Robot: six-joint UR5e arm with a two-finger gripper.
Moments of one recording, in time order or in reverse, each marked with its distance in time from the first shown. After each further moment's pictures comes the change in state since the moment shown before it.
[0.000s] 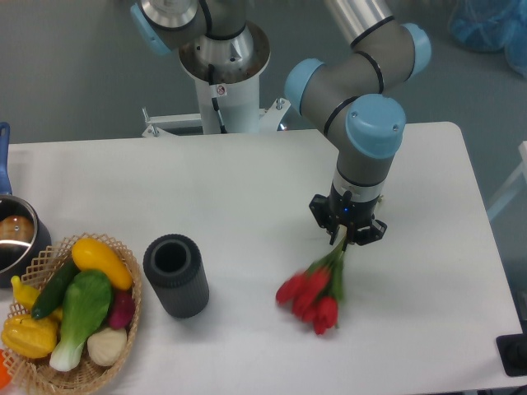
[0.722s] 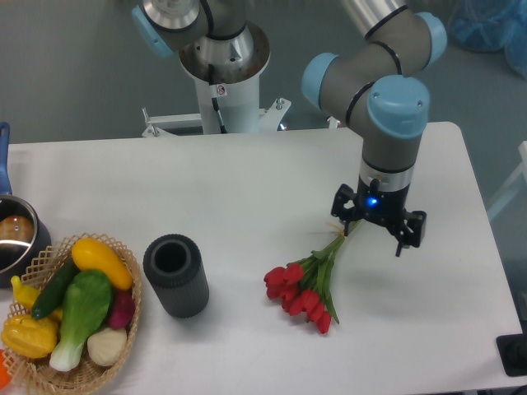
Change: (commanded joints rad) arm 0.060 -0.009 0.072 0.091 -0.005 0.173
